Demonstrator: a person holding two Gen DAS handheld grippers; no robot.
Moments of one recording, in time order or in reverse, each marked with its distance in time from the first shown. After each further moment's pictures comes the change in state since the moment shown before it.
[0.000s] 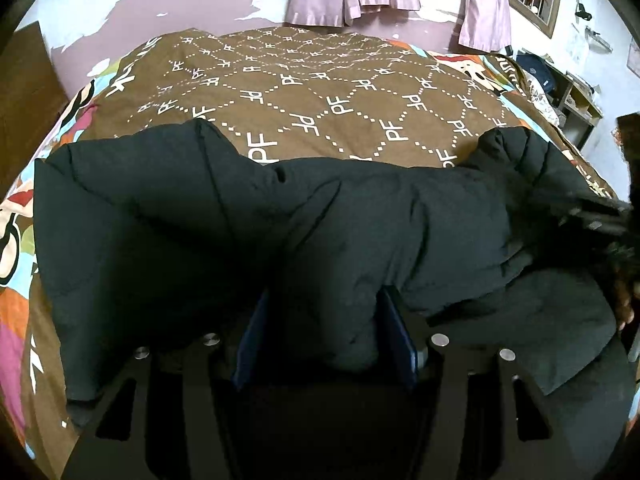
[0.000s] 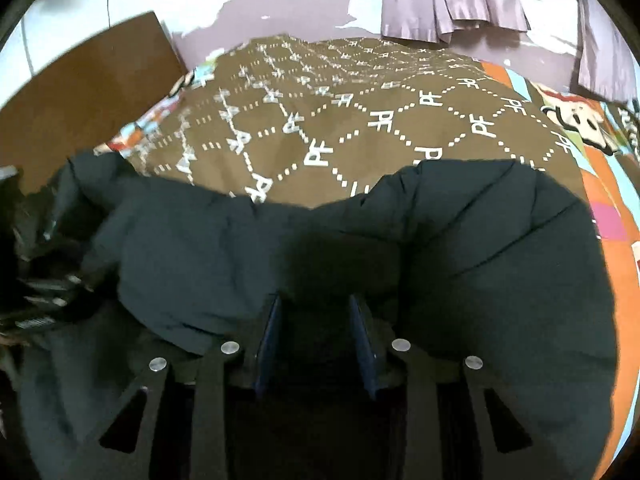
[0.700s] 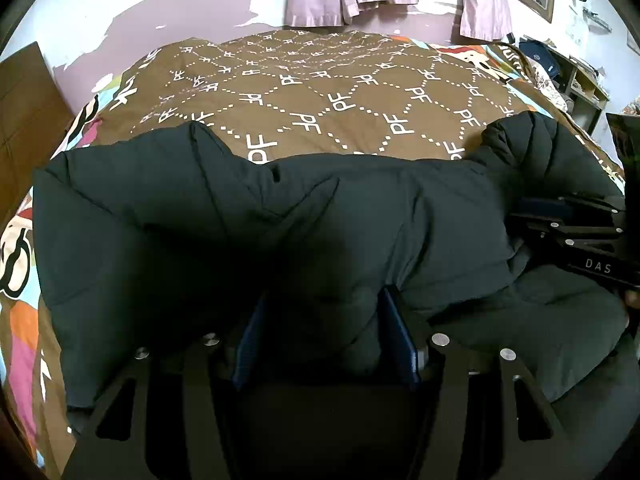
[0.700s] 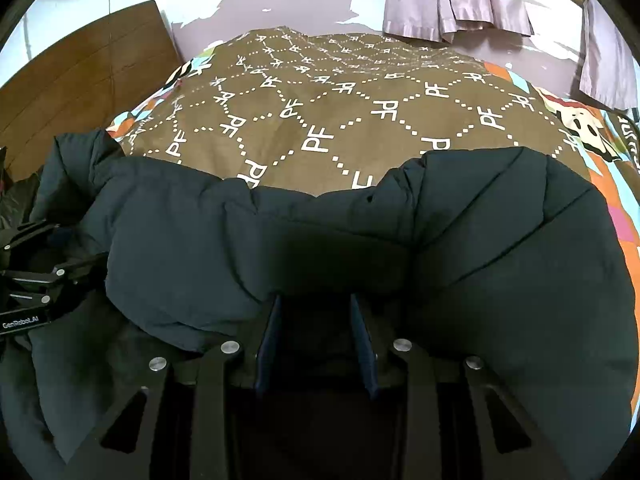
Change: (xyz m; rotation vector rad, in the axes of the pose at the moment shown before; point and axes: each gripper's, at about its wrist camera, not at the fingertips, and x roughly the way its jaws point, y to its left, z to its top) left arm 0.011 -0.007 -0.004 0.050 -0.011 0.068; right arm 0.014 -0.003 -0.004 0.006 0.009 0.004
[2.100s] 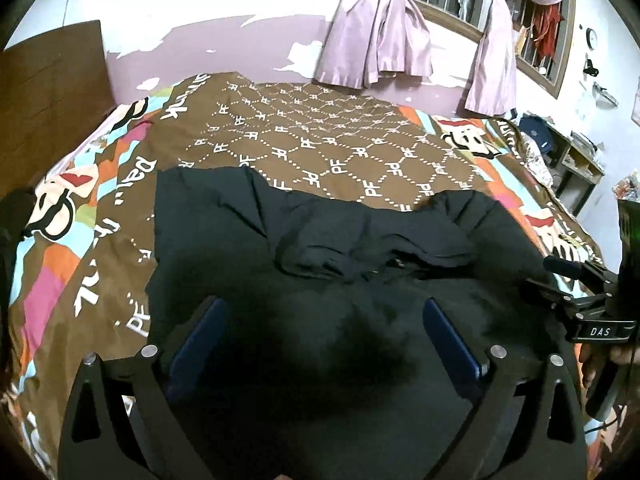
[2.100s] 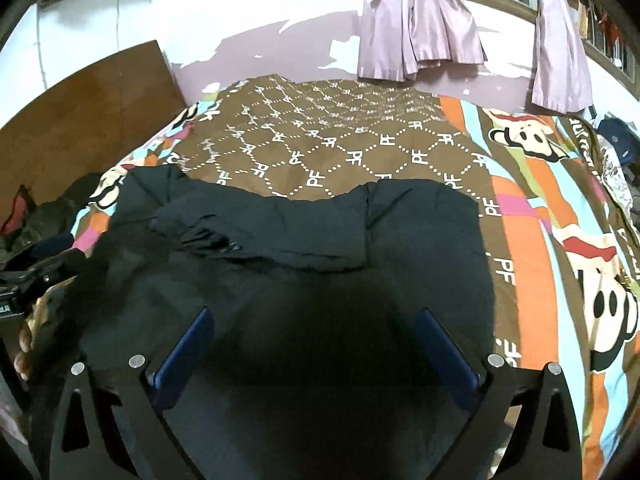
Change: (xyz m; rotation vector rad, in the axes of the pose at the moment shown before) left arm -0.146 -0.024 -0.022 -0.188 -0.172 -0.033; right arm -0.176 0.031 -0.053 0.044 -0.134 -0.052
